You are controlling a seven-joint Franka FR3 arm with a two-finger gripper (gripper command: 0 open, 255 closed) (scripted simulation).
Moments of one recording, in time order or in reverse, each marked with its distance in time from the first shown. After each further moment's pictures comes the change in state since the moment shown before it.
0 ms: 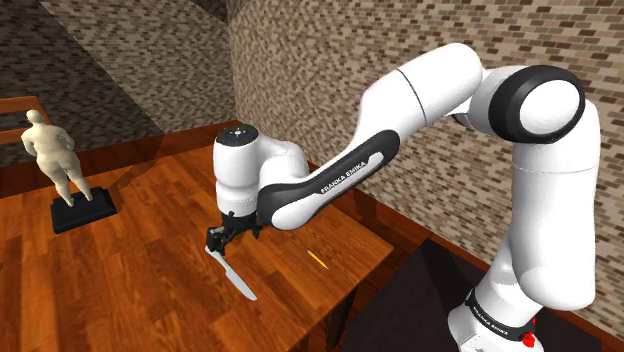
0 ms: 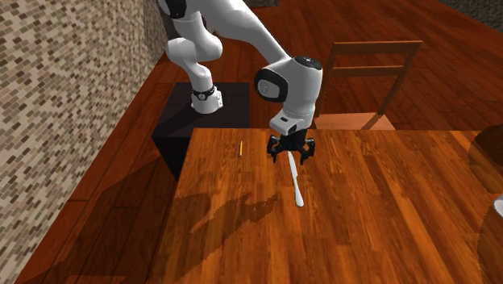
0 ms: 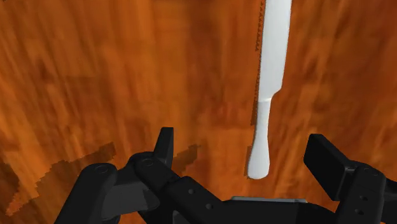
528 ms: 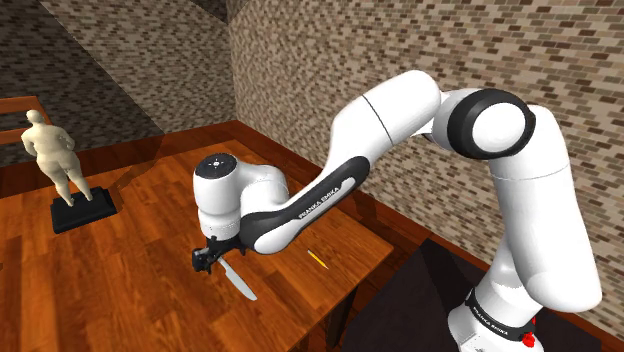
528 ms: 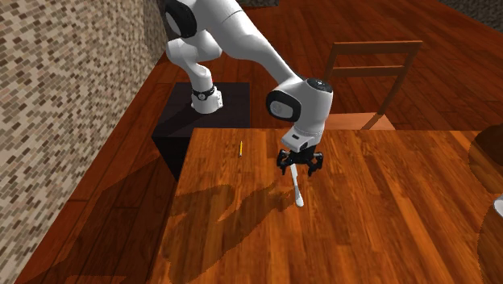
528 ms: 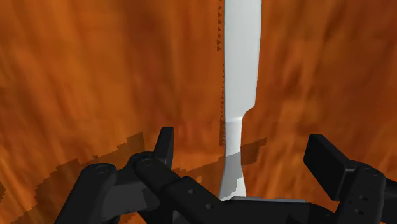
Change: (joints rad) arm 0.091 0.182 -0.047 0.136 -0.095 0.014 0.074
